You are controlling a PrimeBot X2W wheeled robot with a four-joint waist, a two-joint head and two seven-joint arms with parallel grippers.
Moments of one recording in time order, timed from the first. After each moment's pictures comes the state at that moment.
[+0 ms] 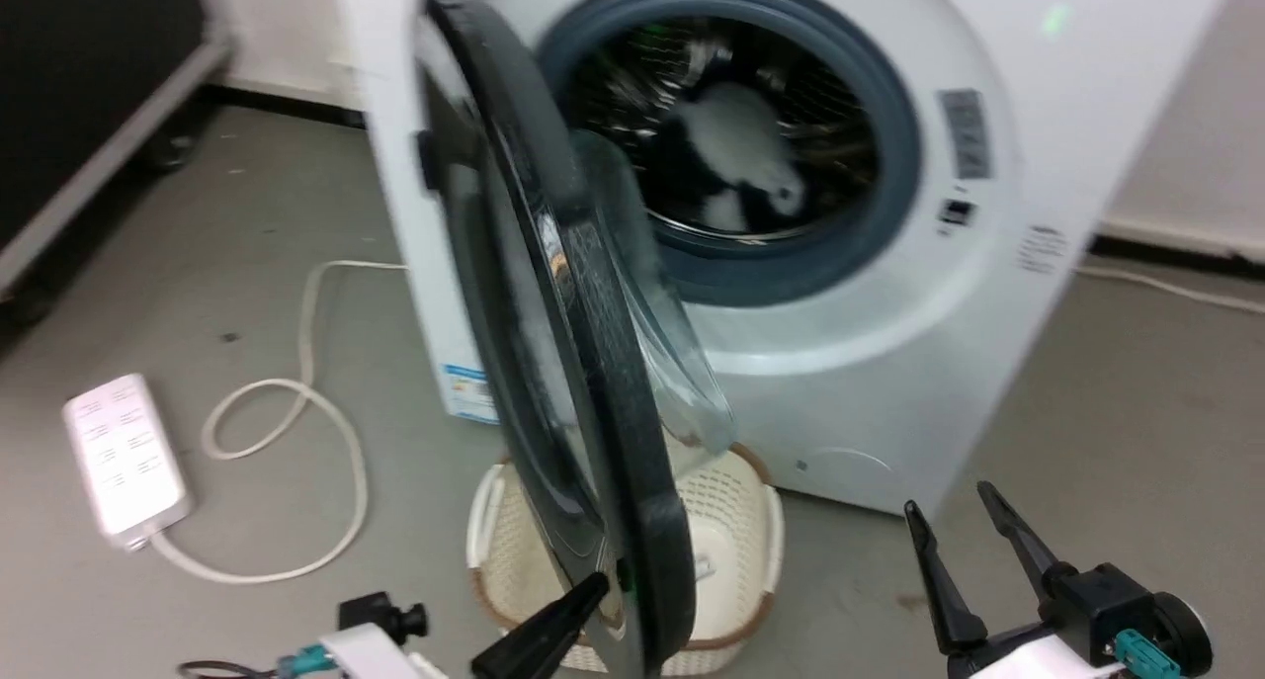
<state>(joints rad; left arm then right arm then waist) 0.09 0.05 -0.09 0.01 -1.78 0.04 0.66 0.01 -0.05 0.04 0.18 0.02 0.13 -0.26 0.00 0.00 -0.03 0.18</state>
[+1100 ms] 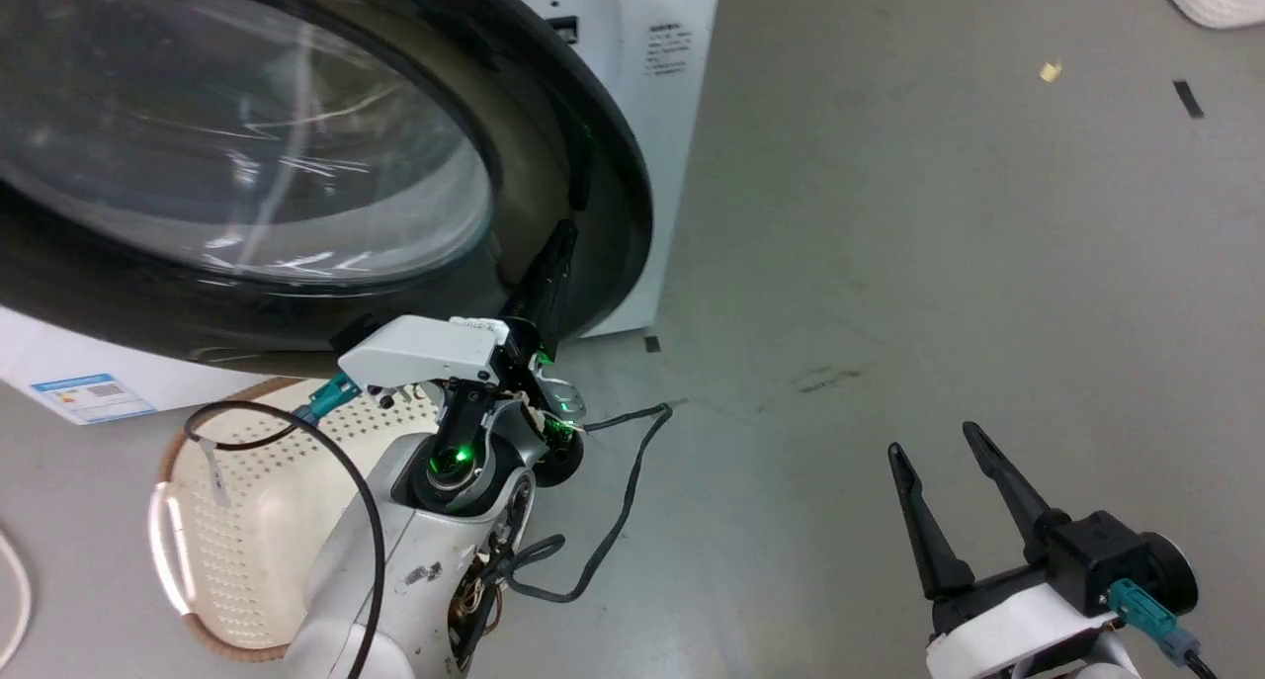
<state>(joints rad) -0.63 0.05 -0.37 0.52 -1.97 -0.13 -0.05 -0.07 -0.05 0.06 0.17 0.04 0.13 -0.26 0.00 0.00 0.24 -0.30</state>
